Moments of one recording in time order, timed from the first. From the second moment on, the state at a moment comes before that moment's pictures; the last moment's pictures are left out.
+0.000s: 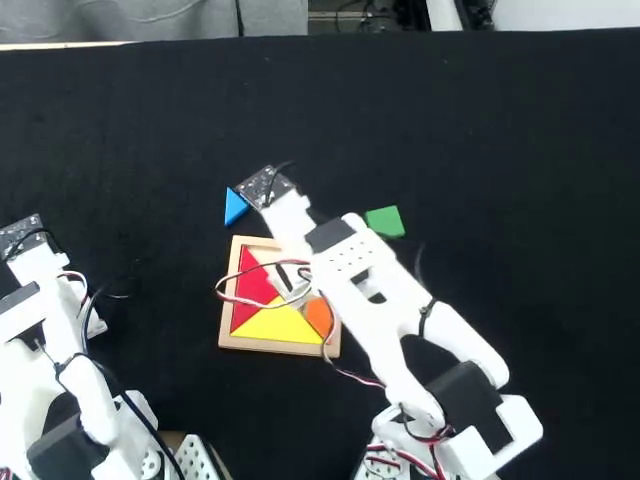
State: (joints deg) left arm -41.4 -24.1 61.6 49.5 -7.4; right arm -32.1 -8.6 37.8 58.9 5.6
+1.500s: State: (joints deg) left arm -41.5 -24.1 61.6 49.5 -7.4; right arm -33.2 1.7 27.5 65.8 10.1
